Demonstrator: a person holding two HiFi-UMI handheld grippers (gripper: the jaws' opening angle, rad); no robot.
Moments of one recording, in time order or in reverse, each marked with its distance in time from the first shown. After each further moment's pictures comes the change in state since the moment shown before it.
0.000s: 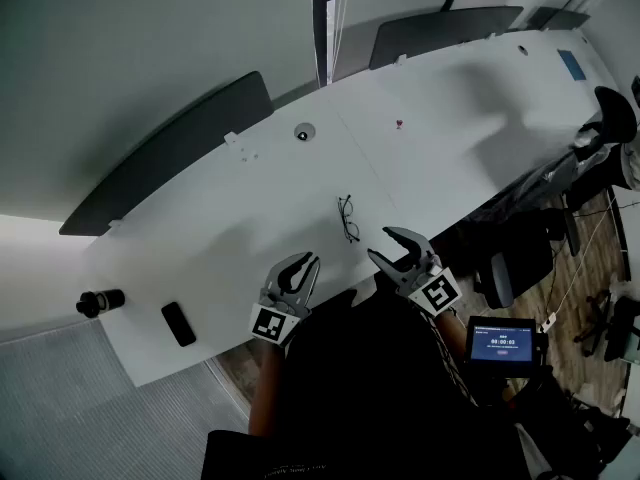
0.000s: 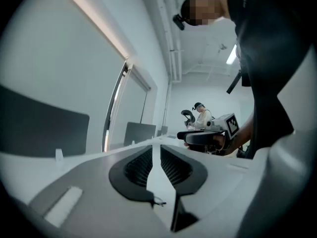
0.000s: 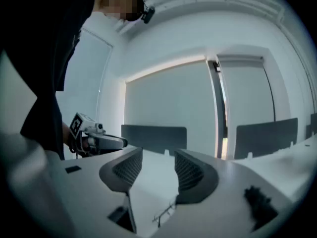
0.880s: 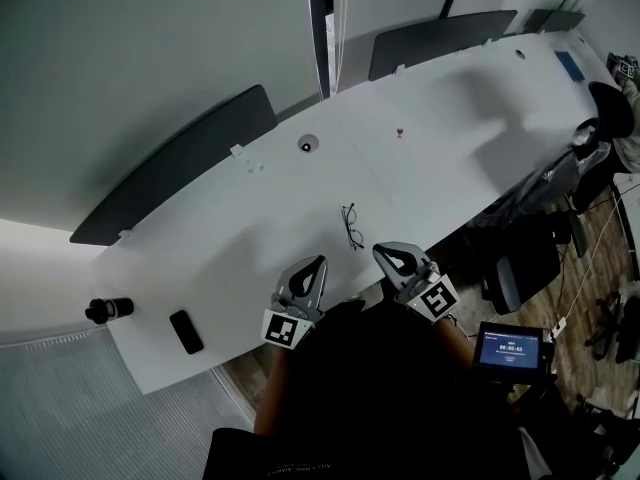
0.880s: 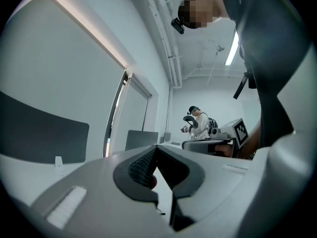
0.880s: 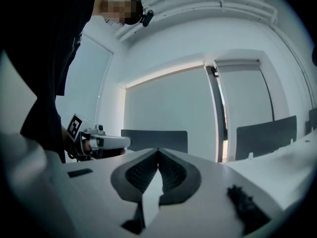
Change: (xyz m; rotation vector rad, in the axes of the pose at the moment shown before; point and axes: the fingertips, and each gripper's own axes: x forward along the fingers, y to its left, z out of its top) left arm 0.005 -0.017 0.022 0.003 -0.089 0.040; right arm -0.006 0.016 0.013 0.016 -0.074 -0.009
